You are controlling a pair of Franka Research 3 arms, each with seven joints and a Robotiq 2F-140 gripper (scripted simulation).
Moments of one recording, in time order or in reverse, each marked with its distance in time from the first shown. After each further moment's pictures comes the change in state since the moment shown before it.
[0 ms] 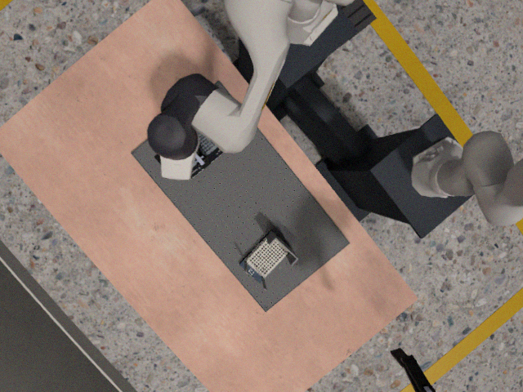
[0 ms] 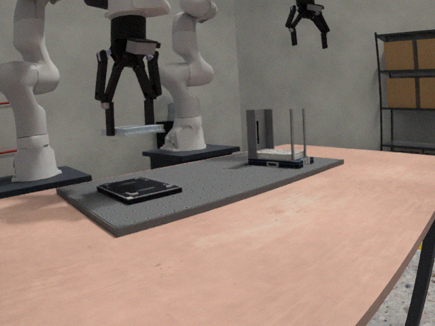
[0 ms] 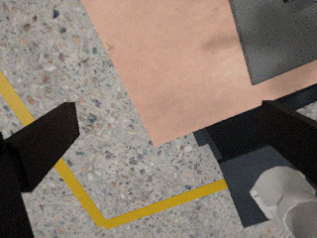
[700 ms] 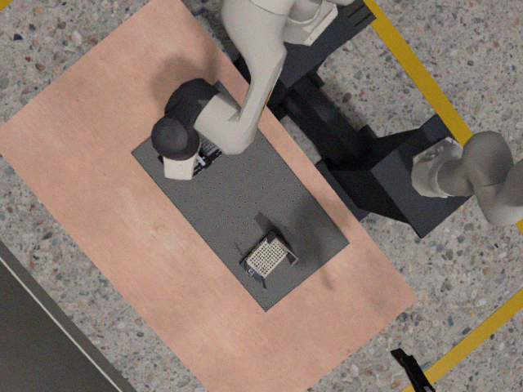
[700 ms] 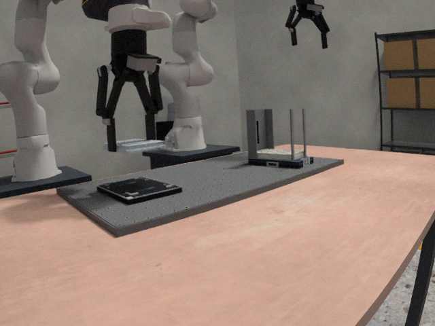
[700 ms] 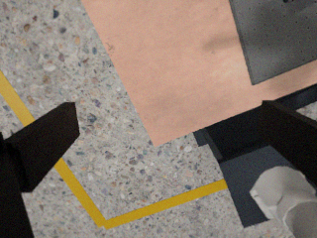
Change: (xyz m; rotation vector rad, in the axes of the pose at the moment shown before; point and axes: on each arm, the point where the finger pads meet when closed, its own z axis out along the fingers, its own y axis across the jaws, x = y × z) left arm 0.000 0.000 0.000 0.000 0.000 0.000; right arm 0.001 -0.001 0.031 0.000 -0.001 0.000
